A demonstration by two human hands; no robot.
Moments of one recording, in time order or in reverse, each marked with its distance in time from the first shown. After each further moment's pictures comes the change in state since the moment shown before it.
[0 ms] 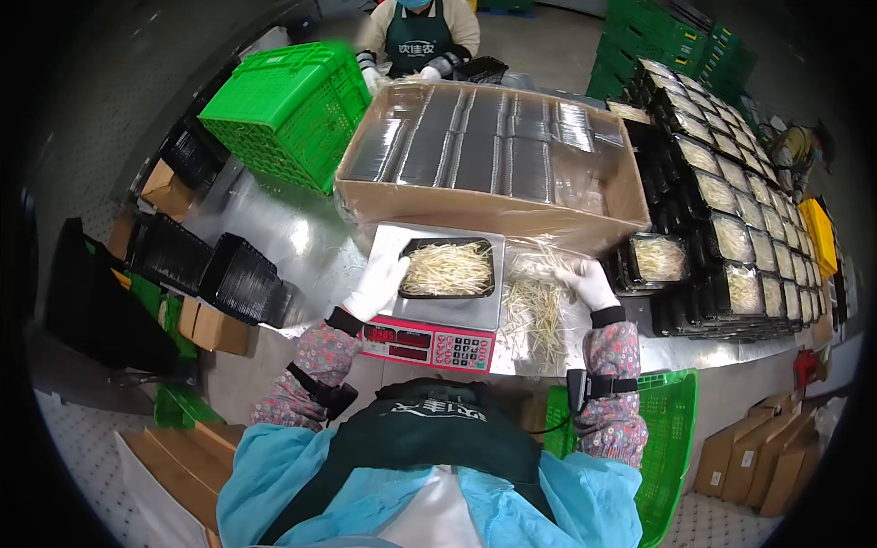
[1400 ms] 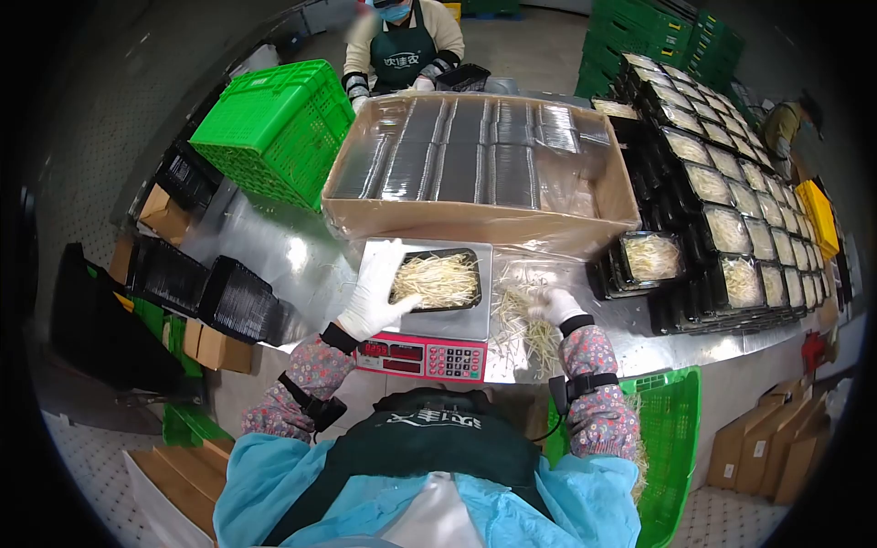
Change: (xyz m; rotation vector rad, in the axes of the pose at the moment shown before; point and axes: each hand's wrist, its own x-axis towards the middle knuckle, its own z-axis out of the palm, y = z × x) left_hand 0.013 0.058 -0.018 0.169 -0.069 0.138; right_hand 0.020 0.076 0.031 -0.512 -0.094 -0.132
